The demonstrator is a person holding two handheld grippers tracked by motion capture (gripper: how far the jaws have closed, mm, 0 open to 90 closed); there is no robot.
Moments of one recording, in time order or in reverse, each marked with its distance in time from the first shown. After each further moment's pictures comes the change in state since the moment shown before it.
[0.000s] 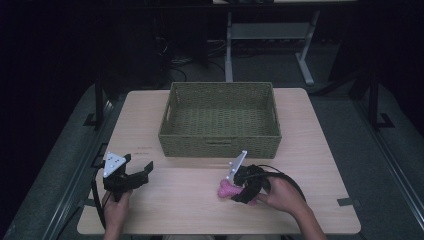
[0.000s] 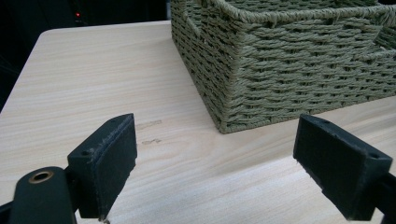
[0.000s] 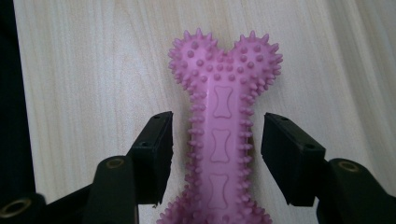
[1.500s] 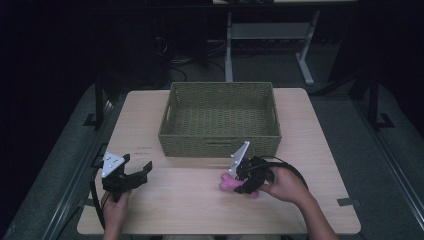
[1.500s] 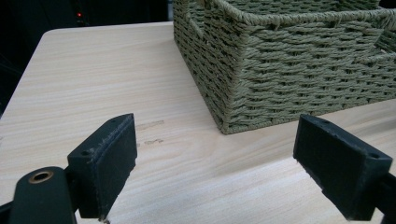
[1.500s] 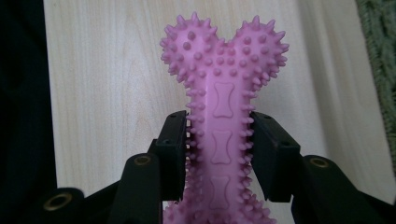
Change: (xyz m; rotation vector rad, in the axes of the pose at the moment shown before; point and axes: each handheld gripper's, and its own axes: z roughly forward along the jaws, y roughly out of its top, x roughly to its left) left arm 0.002 0.000 -0.002 -0.003 0.003 -0.009; right arm -0.012 0.007 -0.026 0.000 0.029 -0.050
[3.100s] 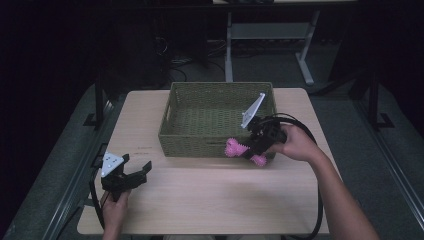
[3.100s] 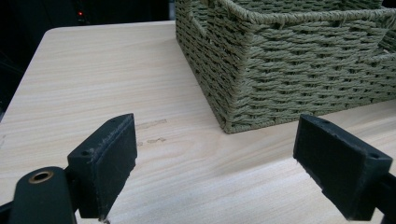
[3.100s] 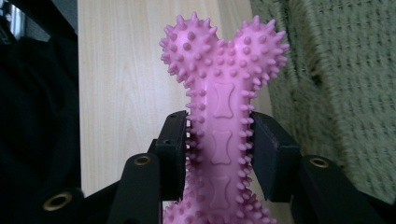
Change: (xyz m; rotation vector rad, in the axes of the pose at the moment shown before) left arm 0.002 -0.001 0.000 0.000 0.003 -0.010; right arm -0.070 0.019 -0.083 -0.084 0.095 0.036
